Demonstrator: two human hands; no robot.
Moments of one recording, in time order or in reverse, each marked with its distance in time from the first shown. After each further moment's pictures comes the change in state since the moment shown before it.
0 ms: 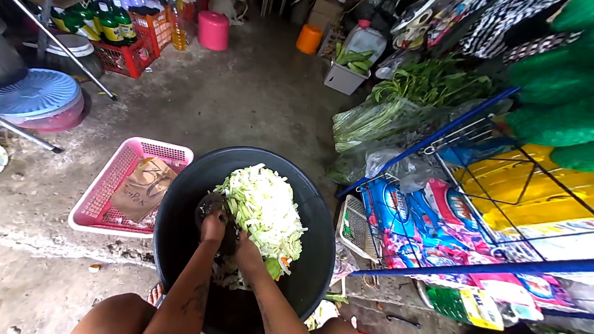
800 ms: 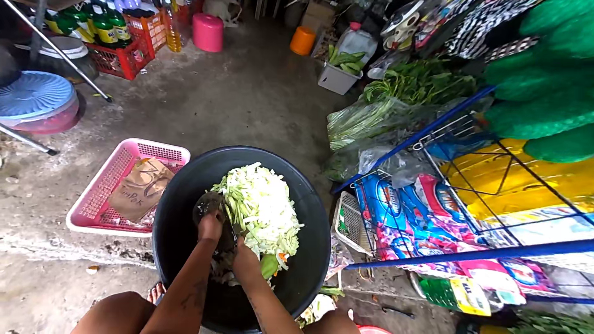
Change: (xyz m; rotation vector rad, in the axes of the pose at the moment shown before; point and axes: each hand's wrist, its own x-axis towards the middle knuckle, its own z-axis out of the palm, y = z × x) left_hand -0.004 -0.001 -0.001 0.044 -0.031 -0.046; right_hand -0.030 -0.002 0.016 -0.055 0.002 0.076
